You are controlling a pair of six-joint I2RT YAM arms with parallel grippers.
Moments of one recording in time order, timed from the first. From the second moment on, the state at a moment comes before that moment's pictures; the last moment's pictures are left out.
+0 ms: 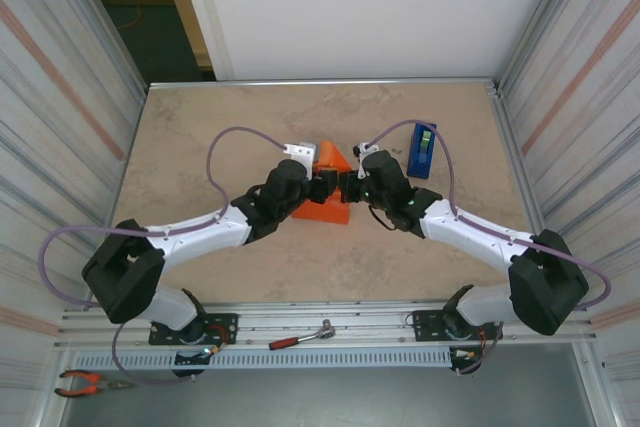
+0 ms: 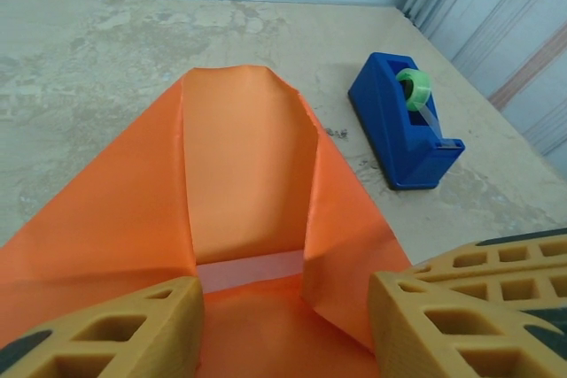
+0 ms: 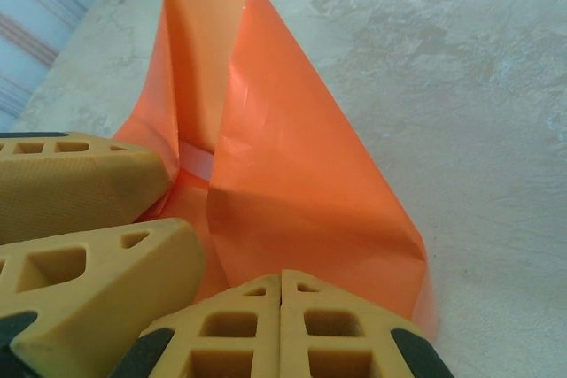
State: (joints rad) left arm -0.85 1.46 0.84 0.21 -0.24 -0.42; right arm 0.73 1.33 0.81 -0.04 0.06 0.54
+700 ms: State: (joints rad) left arm -0.94 1.51 0.81 0.27 -0.48 -0.27; right arm 0.52 1.17 0.81 -0.15 -0.19 0.65
